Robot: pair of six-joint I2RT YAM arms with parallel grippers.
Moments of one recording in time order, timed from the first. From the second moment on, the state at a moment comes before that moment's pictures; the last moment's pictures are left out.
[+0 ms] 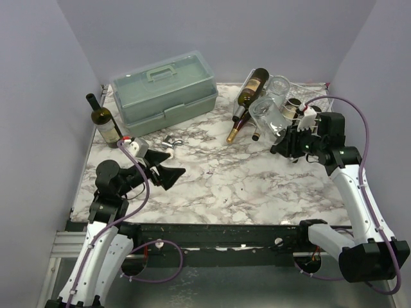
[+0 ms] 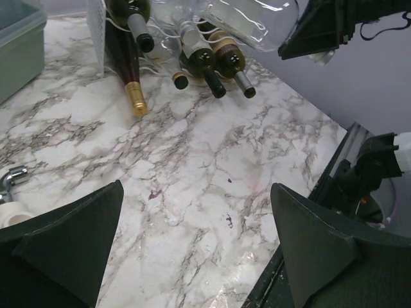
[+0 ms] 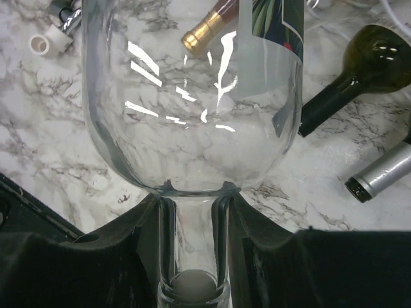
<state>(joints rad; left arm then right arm) -0.18 0.49 0.51 -0.04 0.72 -0.32 0.05 1.03 1.01 -0.65 -0.47 0.02</state>
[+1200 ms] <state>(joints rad) -1.17 0.81 0.56 -0.03 0.13 0.55 0.13 1.24 1.11 -1.10 -0.74 -0.69</state>
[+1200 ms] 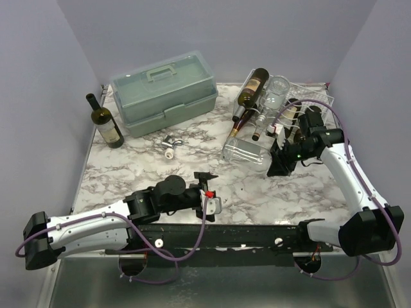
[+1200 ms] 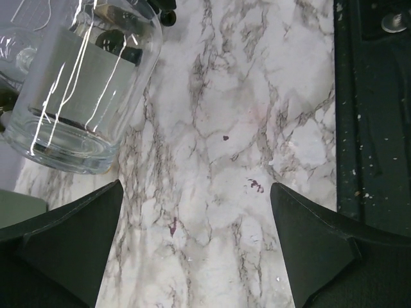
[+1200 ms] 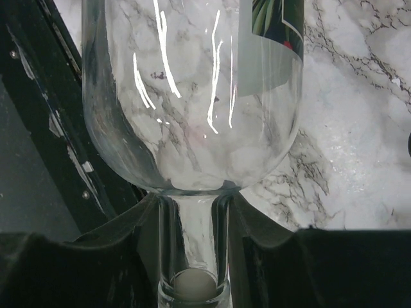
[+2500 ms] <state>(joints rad) -1.18 0.32 0.42 -0.04 -0.20 -0.11 0.81 1.54 1.44 -1.43 0.20 -1.02</state>
